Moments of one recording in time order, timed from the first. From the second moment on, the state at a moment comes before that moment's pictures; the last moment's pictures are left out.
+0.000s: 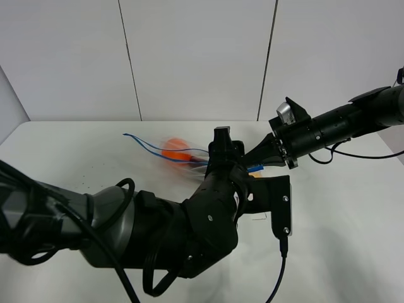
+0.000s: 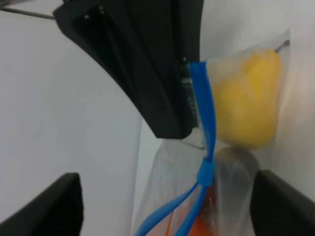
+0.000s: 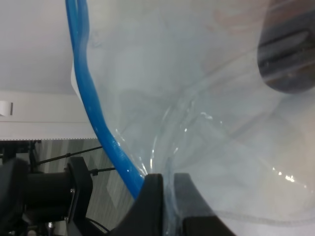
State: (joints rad) left arm -1.20 1.93 -1.08 1.74 0.65 -0.89; right arm 0.02 2.00 -1.20 1.19 1.20 -0.88
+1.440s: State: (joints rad) left arm -1.14 1.96 -1.09 1.74 0.60 -0.88; right arm 0.07 2.00 -1.20 1.21 1.20 -0.88
